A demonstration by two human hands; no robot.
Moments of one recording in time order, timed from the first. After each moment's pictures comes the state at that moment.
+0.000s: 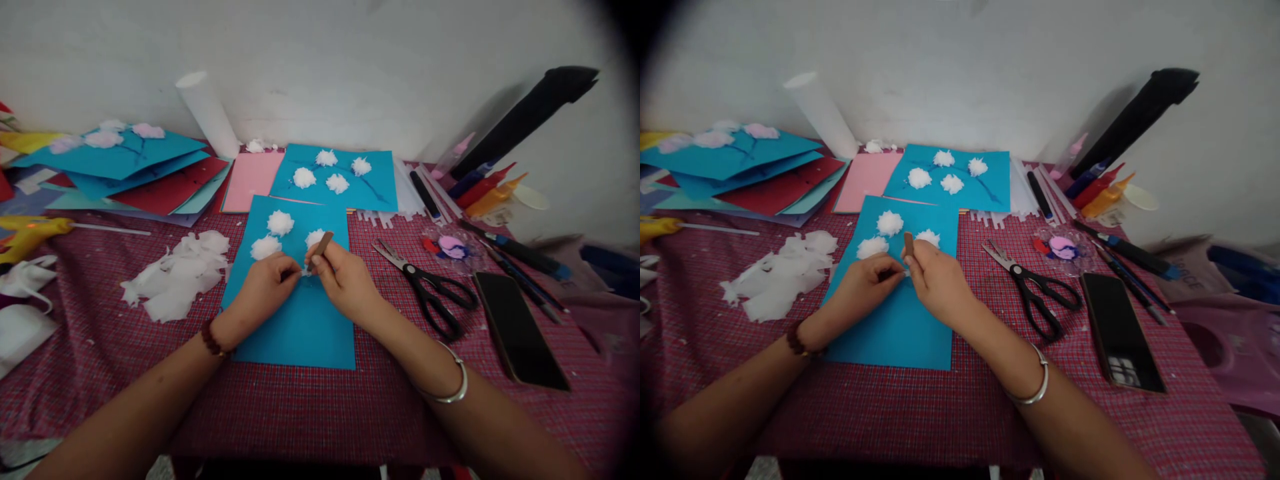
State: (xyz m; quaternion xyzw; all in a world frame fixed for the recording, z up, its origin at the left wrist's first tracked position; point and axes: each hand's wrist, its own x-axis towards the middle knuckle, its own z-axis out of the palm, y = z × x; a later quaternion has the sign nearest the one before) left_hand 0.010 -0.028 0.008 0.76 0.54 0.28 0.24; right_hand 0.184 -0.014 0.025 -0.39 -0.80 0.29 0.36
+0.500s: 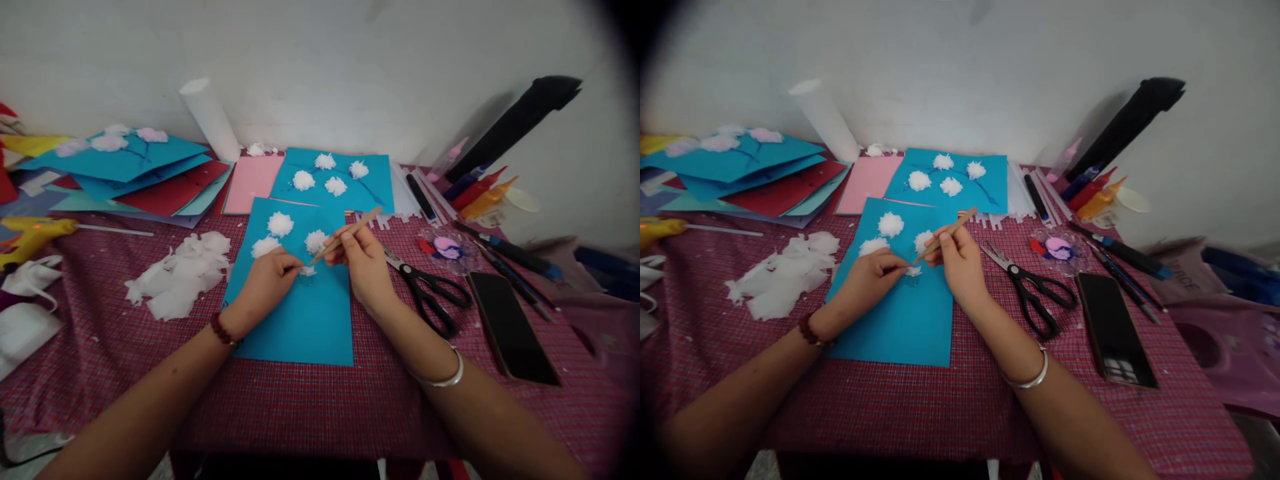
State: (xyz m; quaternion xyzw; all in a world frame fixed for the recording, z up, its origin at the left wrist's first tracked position) left_hand 0.010 -0.020 0.002 0.76 0.55 0.26 0.21; right_hand 0.190 0.000 0.013 -0.42 -0.53 0.51 0.53
